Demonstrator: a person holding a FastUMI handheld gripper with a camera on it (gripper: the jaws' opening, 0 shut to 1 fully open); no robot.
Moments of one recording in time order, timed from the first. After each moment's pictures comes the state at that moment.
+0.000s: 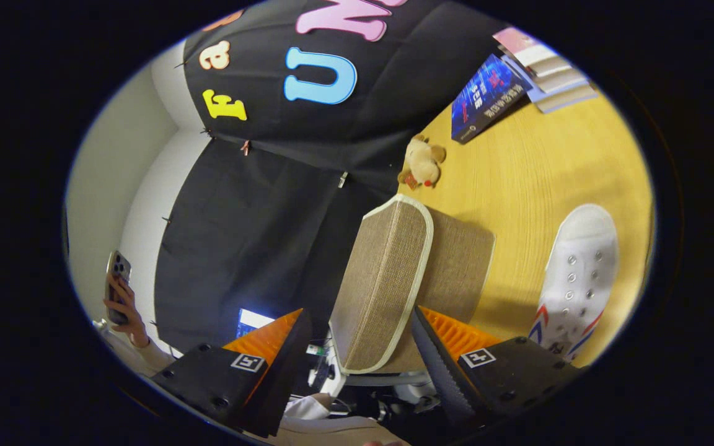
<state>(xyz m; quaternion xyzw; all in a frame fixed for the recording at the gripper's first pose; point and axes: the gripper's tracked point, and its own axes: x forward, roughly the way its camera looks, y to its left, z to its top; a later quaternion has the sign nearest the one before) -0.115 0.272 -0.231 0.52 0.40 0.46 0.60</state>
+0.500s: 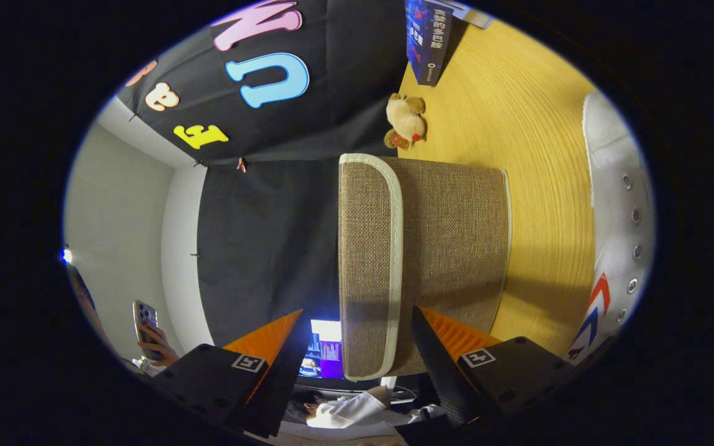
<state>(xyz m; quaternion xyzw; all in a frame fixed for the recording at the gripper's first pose) -0.112 0.315 -0.264 0.61 0.44 0.46 0.47</state>
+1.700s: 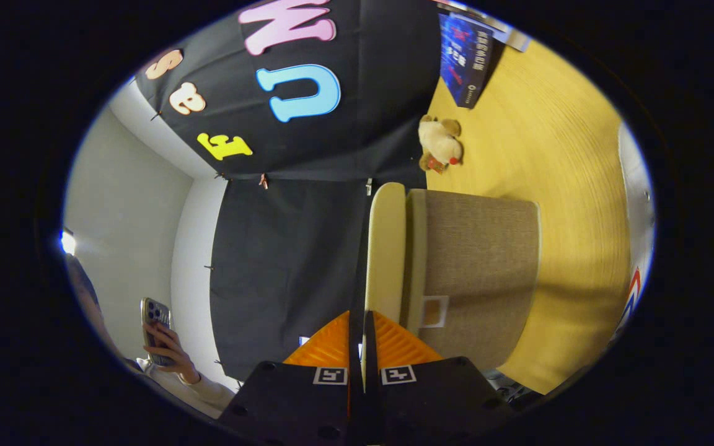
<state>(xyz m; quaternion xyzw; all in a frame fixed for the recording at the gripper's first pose) -0.091 0.328 -0.183 0.62 0.36 0.45 0.52</state>
